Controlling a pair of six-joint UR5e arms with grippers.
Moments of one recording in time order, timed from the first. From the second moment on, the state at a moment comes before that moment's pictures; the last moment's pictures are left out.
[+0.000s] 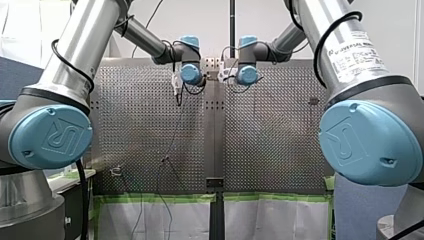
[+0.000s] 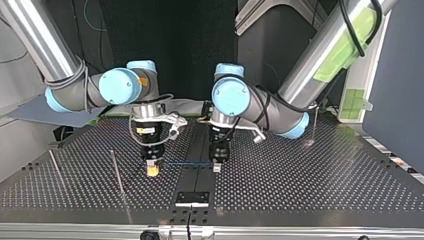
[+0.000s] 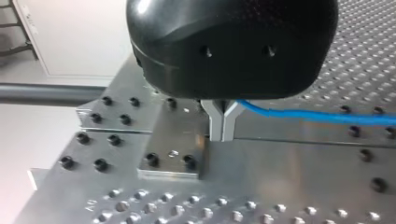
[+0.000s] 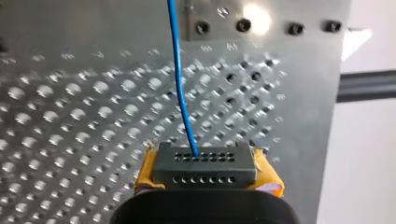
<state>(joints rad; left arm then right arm) -0.47 -1.95 -1.37 -2.85 -1.89 -1.66 2.16 -1.08 1.25 -0.33 1.69 1.59</state>
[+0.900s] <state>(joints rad) -0.48 -1.96 -1.25 -2.87 -1.77 -1.83 2.11 -1.15 1.20 -0.25 1.69 1.60</state>
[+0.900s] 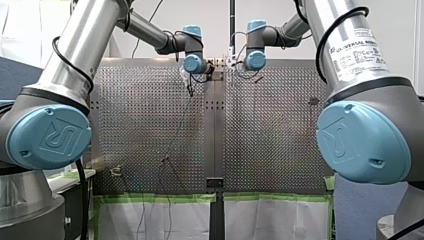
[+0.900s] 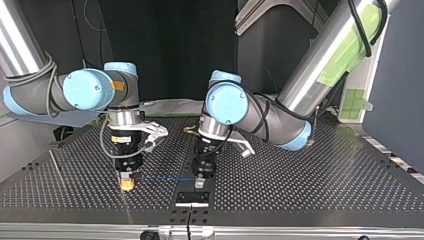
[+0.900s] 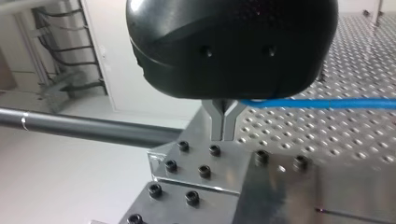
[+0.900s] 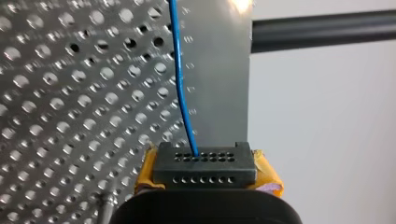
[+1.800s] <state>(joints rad) -0.50 -2.03 -1.10 -2.91 -1.67 -2.10 2.01 -1.16 1.20 -0.20 1.69 1.61</state>
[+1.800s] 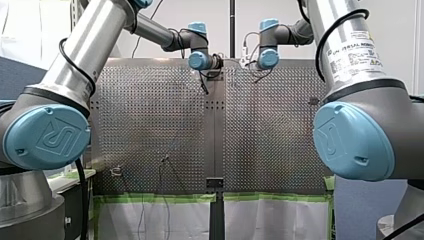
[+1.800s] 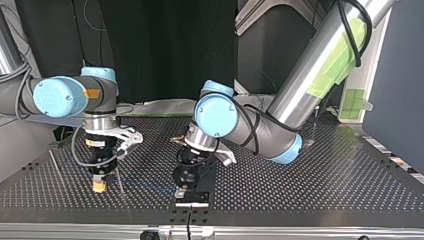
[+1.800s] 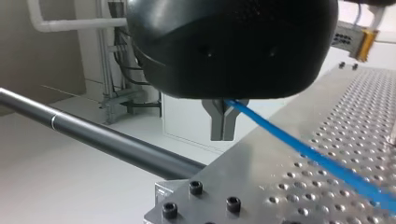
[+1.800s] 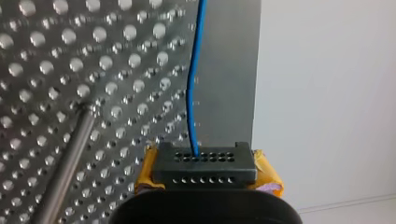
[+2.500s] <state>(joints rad) -0.52 -2.09 -1.01 -2.96 -1.63 -2.18 1.95 -1.17 1.20 -0.18 1.69 1.62</state>
